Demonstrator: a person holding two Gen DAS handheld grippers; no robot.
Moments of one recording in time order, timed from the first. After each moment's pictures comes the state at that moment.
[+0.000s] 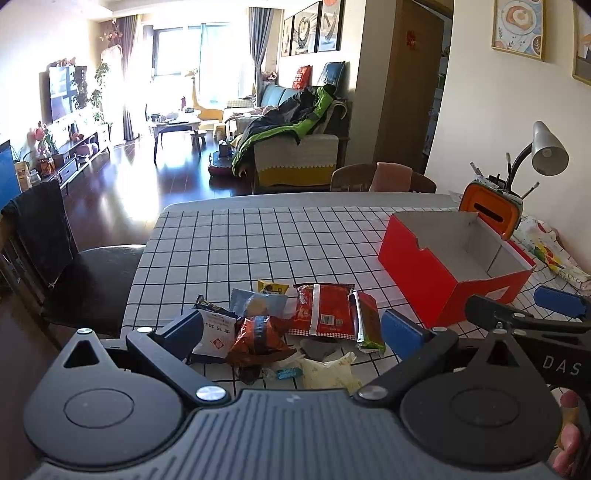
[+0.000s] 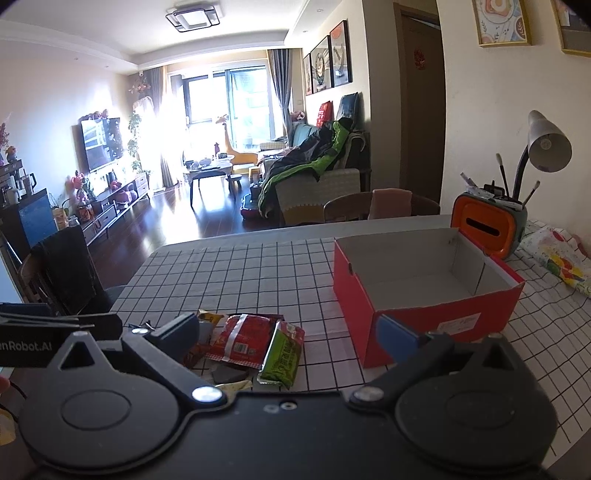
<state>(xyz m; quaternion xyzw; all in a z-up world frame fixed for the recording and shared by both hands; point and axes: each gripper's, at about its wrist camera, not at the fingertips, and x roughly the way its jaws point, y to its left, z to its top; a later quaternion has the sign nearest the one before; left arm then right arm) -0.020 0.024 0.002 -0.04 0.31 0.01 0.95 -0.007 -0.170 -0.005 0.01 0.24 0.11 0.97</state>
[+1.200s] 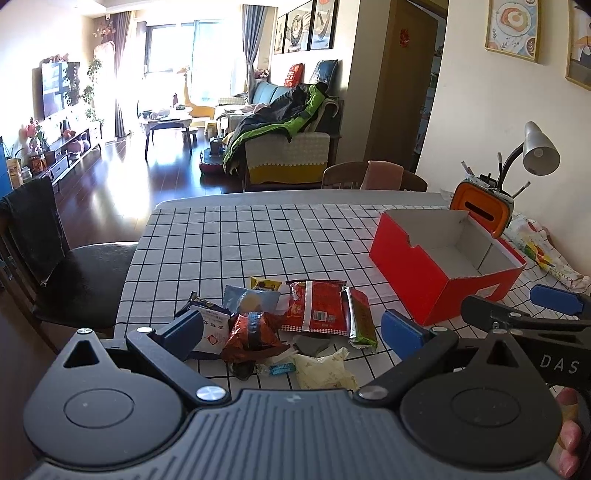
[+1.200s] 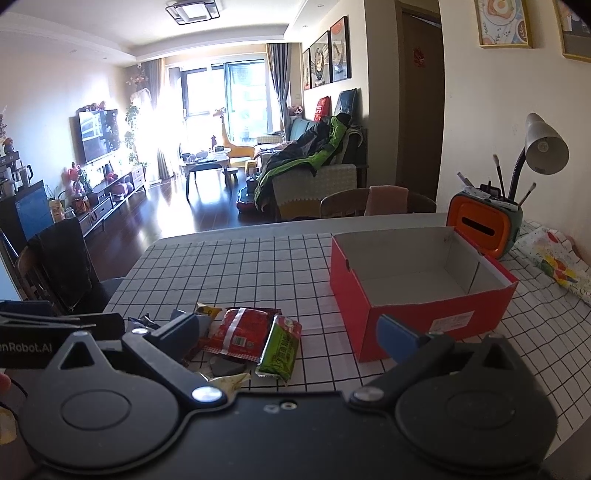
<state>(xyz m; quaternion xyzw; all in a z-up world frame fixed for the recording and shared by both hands) -0.024 0.029 0.003 -0.05 0.32 -0.01 0.95 -0.010 -0.166 -0.003 0.00 0.25 0.10 0.96</state>
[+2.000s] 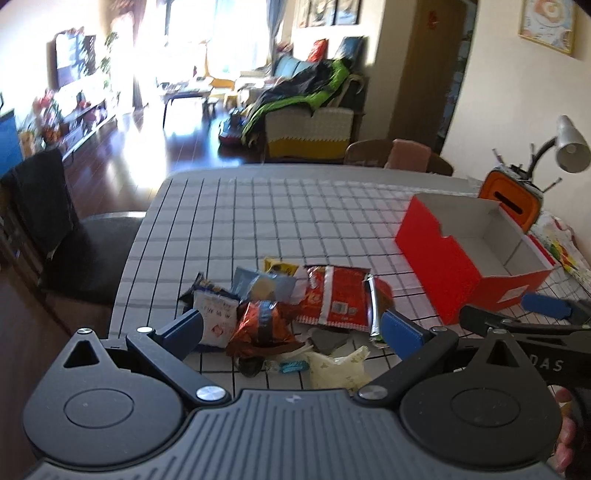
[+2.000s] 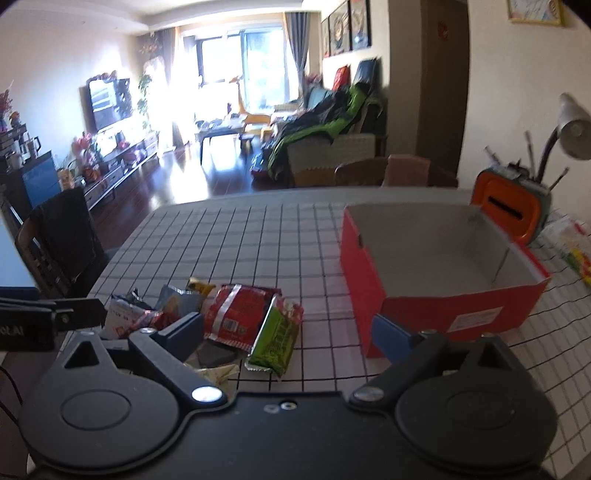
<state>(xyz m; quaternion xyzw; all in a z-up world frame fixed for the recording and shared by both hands) 0.019 0.036 -0.021 -0.07 0.37 0.03 0.93 0.056 -0.169 -0.033 -0.01 0.32 0.14 0.94</state>
